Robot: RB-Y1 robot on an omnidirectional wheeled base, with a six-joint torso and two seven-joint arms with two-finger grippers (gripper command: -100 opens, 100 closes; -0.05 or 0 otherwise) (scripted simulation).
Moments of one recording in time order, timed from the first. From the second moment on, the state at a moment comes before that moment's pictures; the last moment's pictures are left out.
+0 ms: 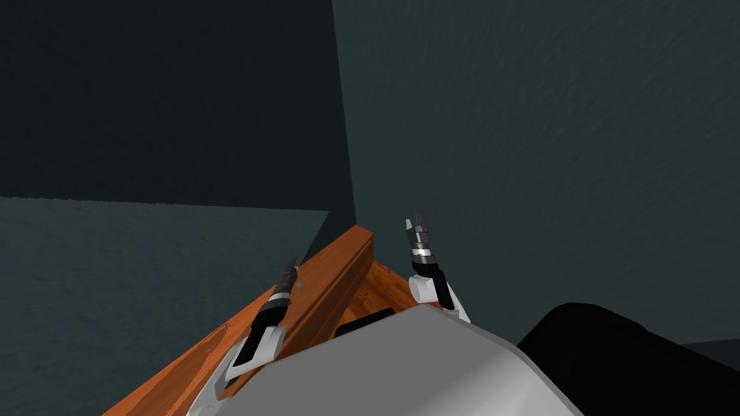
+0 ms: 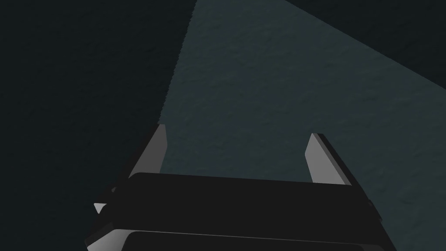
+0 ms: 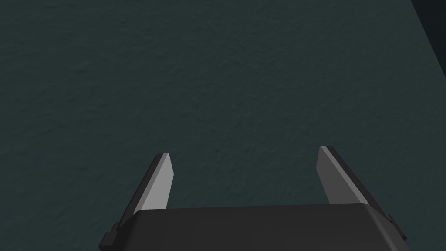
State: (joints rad) left arm 0.23 0.28 0.07 -1.48 0.01 -0.38 -0.03; right arm 0.45 0.04 0.01 -2.22 -0.09 -0.46 0.10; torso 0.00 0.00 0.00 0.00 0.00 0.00
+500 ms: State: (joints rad) left arm 0.20 0.30 0.11 -1.34 0.02 -0.32 -0.02; right arm 0.45 0.04 0.01 -2.22 -0.09 -0.46 0.10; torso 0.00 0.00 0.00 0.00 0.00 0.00
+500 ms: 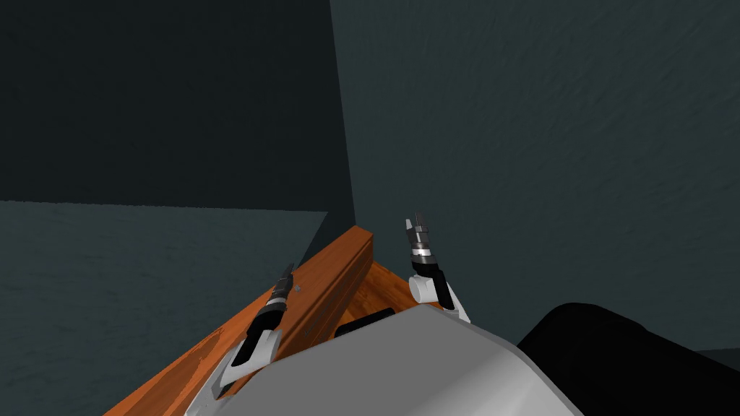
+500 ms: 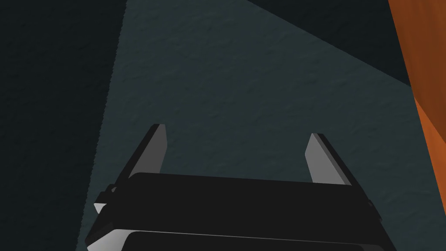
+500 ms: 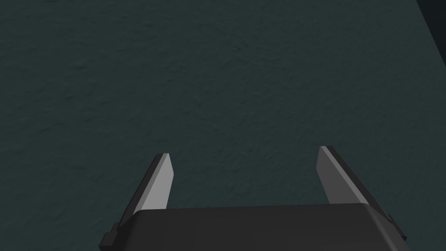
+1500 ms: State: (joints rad) left arm 0.09 0.38 0.19 -1.02 0.06 -0.15 0.02; right arm 0.45 0.04 0.01 -2.22 -0.09 -0.46 0.10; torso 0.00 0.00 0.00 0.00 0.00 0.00
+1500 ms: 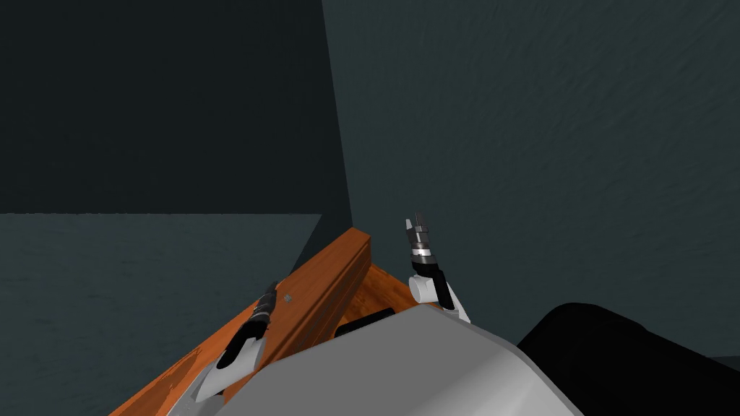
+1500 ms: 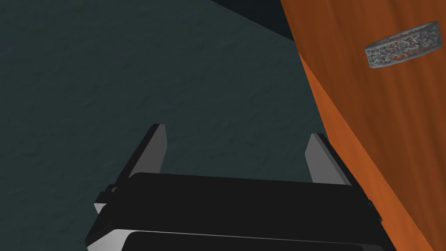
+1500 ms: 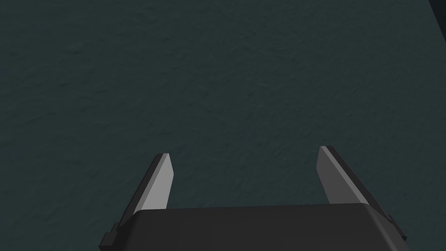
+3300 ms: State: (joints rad) left arm -0.06 0.47 0.34 -0.63 0.14 0.16 0.06; right arm 0.45 0.04 0.01 -2.22 -0.09 -0.46 0.10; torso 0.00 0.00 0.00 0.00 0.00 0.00
